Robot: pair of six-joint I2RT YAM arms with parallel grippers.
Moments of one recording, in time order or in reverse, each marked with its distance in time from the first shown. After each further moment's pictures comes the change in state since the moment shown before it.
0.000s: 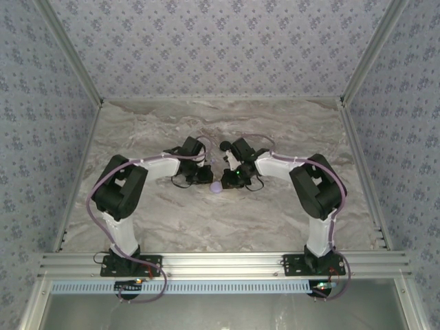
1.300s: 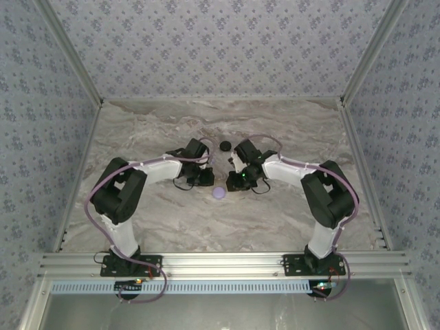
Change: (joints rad) left arm -0.044 -0.023 0.003 -0.042 -0.063 0.003; right arm 0.001 -0.127 -0.090 -0.043 0.011 -0.028
